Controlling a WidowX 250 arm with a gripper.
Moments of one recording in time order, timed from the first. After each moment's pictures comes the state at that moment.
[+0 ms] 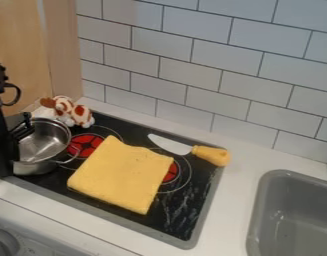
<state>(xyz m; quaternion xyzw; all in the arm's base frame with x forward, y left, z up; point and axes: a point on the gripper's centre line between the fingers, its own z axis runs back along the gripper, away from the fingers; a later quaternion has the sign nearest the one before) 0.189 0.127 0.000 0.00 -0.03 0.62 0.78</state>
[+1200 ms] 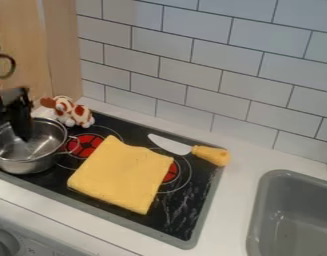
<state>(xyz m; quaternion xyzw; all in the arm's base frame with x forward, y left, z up) 0.195 0.122 0.042 -0.02 -0.07 0.60 0.79</state>
